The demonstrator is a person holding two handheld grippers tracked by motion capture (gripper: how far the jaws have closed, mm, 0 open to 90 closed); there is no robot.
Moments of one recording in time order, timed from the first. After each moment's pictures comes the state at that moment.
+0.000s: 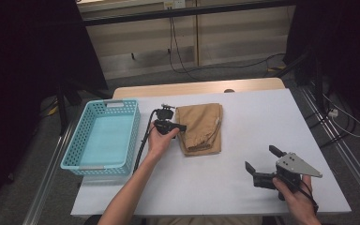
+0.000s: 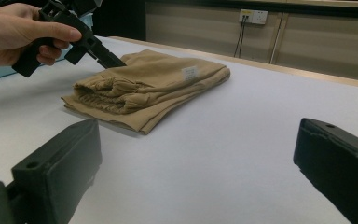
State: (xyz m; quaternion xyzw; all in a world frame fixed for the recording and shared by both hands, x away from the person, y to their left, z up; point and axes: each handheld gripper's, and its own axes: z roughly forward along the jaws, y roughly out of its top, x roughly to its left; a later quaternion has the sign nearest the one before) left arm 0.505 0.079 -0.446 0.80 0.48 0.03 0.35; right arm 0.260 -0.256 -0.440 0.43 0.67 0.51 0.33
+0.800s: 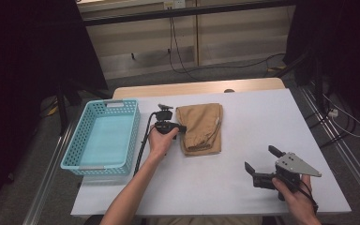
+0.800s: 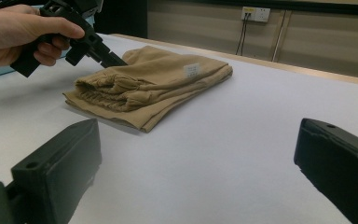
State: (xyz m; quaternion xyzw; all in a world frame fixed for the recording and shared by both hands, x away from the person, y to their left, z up) left arm 0.506 0.079 -0.451 0.77 0.52 -0.03 0.37; right arm 0.261 -0.255 -0.441 0.43 0.67 0.51 0.32
